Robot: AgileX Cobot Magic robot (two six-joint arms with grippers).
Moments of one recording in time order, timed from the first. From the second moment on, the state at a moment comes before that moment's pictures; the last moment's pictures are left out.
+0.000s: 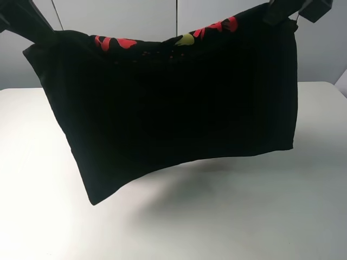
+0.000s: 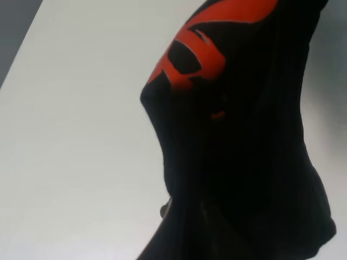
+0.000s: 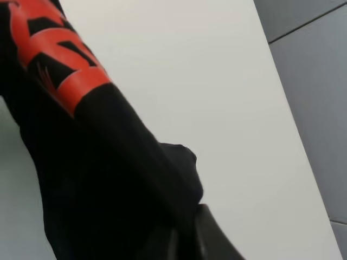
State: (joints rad) left arm -0.55 1.32 -1.43 0.00 1.22 0.53; right arm 0.40 1.44 -1.52 0.07 1.23 -0.87
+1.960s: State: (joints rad) left arm -0.56 1.58 -1.31 -0.10 1.22 0.64; right arm 0.40 1.60 -1.13 0.12 1.22 -1.05
